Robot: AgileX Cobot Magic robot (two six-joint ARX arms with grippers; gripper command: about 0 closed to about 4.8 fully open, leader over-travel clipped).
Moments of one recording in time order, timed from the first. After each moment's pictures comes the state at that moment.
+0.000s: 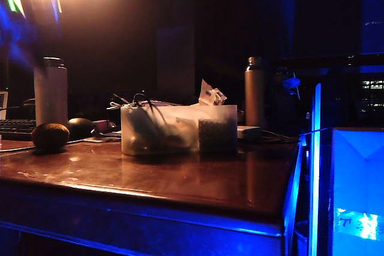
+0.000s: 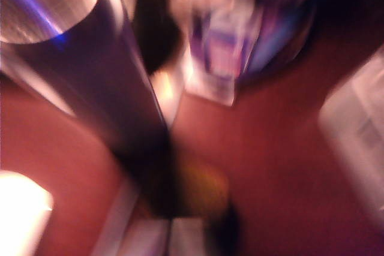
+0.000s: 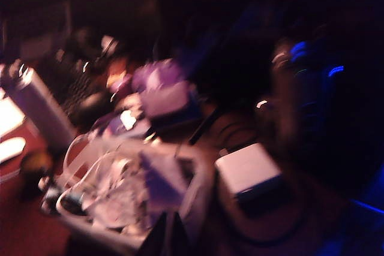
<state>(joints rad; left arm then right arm) 0.02 1.75 1.50 -0.53 0.17 0.19 0.03 1.24 1.13 -0.09 -0.50 0.12</state>
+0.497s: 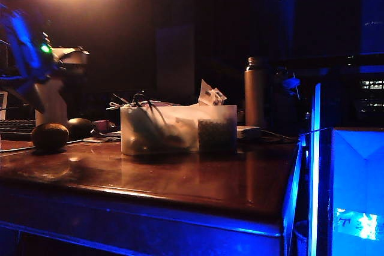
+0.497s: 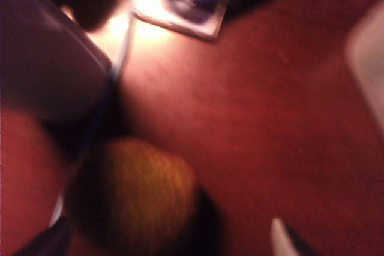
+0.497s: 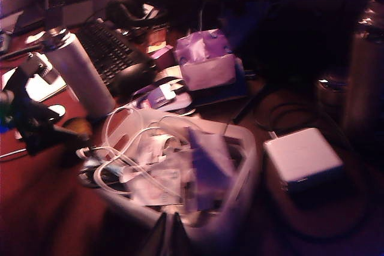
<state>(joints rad) -0.09 1.90 1.50 -0.49 -0.01 0.18 0.13 1.31 1.13 -0.09 -0.53 0.10</state>
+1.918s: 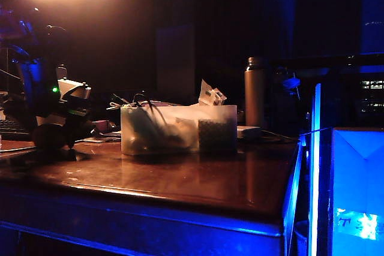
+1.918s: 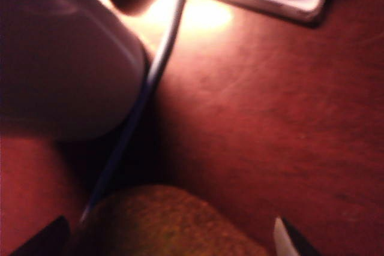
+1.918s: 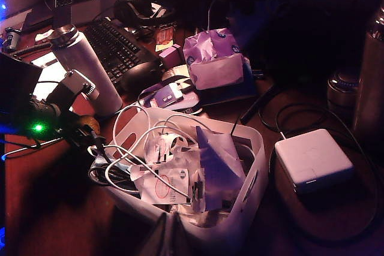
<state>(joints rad) -0.10 2.07 1.51 -0.36 -0.20 0.20 0.15 1.31 1.13 -0.09 -0.54 0.10</state>
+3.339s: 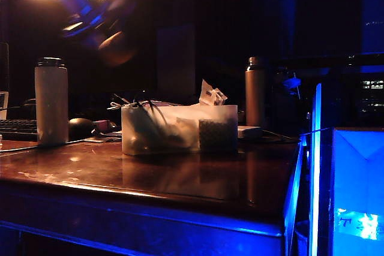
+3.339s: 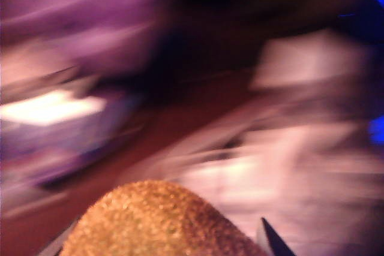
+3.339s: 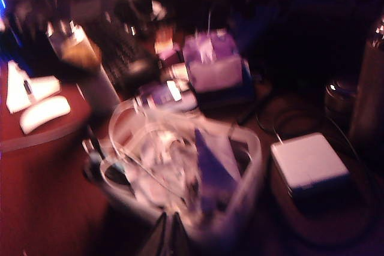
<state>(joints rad) -0.20 1.98 1.96 -0.68 0.34 0.05 0.15 1.31 1.13 -0.11 -0.54 0.04</state>
